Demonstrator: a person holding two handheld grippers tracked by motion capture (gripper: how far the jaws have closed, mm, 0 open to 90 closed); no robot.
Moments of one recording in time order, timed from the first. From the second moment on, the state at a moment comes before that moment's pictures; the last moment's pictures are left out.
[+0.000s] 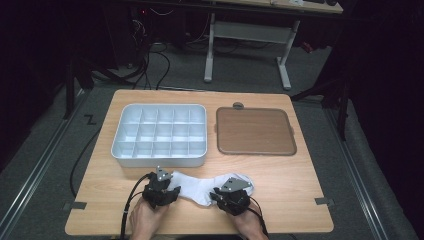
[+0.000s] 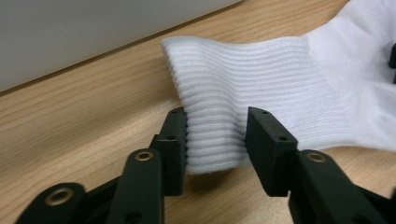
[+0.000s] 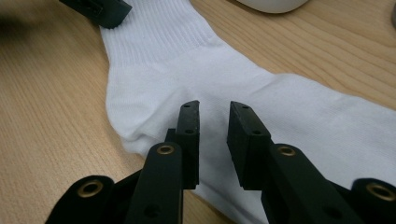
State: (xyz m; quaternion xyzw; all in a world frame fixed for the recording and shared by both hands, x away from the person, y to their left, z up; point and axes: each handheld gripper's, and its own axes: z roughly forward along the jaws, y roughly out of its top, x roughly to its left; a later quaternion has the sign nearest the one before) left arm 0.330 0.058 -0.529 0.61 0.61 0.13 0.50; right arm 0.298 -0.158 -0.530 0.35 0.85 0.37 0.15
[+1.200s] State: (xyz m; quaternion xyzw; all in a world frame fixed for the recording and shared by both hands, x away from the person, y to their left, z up) left arm 0.324 0.074 -0.489 0.55 0.60 0.06 0.57; right arm 0.309 -0.148 -0.526 0.34 0.86 0.35 0.13
